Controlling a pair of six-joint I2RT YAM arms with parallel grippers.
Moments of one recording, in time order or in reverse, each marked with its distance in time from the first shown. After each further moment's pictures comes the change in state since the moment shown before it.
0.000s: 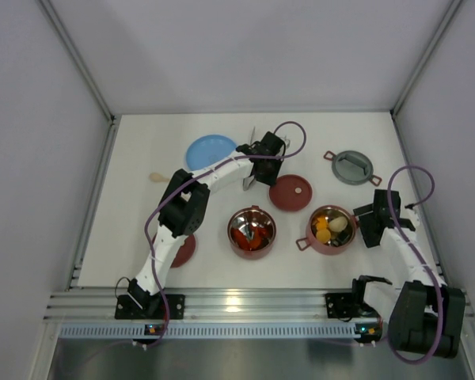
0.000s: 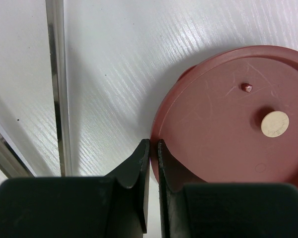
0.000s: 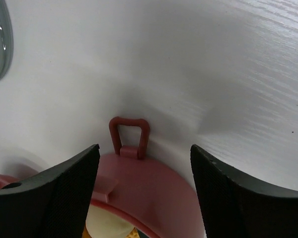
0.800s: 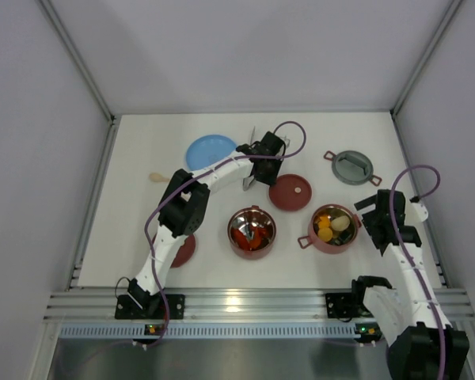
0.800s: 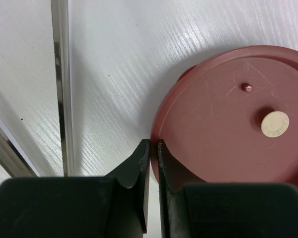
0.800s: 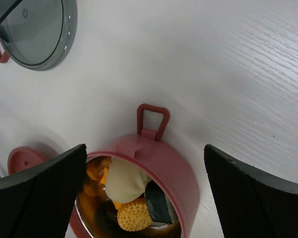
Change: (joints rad) left arm 0.000 0.000 0.000 0.000 -0.011 0.000; right arm 0.071 -0.229 0.040 -0.100 0.084 -0.113
